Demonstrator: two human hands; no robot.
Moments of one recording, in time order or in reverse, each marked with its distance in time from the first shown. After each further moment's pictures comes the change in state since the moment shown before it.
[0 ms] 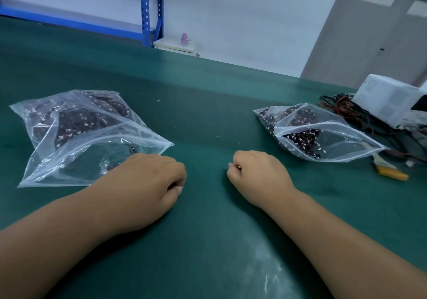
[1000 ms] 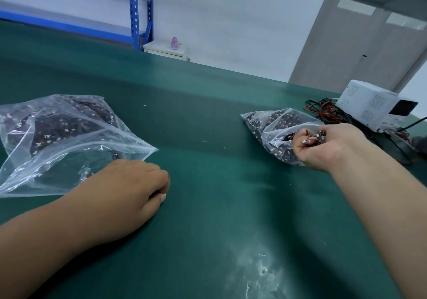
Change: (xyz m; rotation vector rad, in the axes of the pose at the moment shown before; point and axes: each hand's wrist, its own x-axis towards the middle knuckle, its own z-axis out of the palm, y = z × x) left_hand 0.001 -0.003 0.000 0.047 -0.005 0.044; right_hand 0.034 0.089 -0.113 2.079 0.279 1.363
